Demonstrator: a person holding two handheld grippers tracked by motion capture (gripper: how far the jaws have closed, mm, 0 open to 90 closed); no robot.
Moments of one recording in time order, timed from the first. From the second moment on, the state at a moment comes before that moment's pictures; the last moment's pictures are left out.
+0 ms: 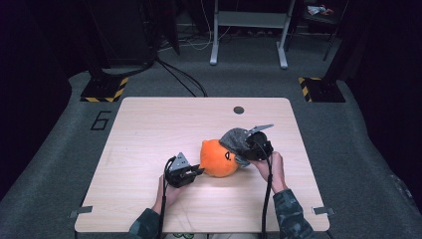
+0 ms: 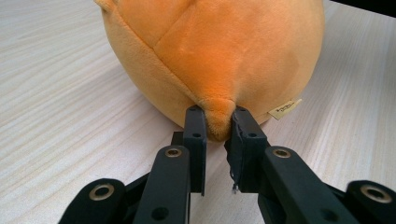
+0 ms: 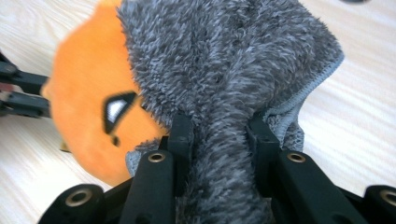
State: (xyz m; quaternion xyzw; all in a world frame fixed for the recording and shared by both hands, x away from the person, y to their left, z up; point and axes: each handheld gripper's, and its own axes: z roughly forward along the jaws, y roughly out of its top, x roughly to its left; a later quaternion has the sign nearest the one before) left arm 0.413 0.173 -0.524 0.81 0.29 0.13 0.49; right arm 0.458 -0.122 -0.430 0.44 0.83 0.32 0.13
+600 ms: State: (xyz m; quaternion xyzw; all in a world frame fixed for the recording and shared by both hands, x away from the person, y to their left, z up) left arm 0.413 0.174 -0.524 0.81 0.29 0.13 0.49; right arm 0.459 -0.125 -0.410 0.44 0.82 0.33 0.15
